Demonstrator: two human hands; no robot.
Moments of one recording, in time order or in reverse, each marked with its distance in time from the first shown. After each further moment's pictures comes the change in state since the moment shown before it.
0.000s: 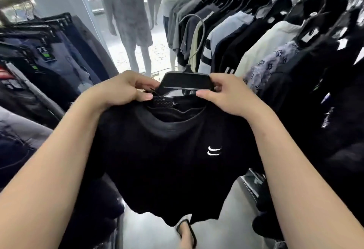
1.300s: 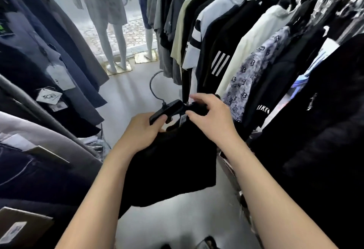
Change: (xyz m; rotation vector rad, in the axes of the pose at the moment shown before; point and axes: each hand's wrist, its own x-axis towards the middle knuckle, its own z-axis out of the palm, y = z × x) left_hand -0.028 -0.060 0.117 -0.211 0.201 -0.237; right_hand -0.048 0.004 0.098 0.022 0.277 0.242
